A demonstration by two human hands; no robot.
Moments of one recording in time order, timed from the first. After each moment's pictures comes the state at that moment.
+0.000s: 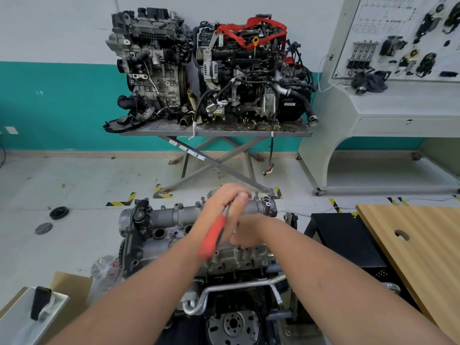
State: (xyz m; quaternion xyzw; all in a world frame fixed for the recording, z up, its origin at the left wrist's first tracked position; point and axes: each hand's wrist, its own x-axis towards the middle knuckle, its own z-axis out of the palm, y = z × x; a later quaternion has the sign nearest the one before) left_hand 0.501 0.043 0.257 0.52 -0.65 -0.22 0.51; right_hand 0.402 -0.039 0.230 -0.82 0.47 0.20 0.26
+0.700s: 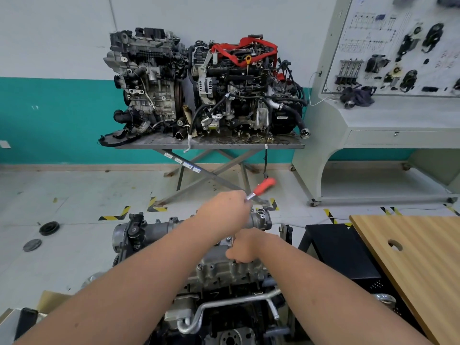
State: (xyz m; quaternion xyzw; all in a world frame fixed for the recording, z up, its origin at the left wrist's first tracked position) left_hand 0.487 0.009 0.312 0.71 -0.68 -0.15 0.14; right_hand 0.395 -0.036 0.229 -0.84 0.44 0.23 0.20
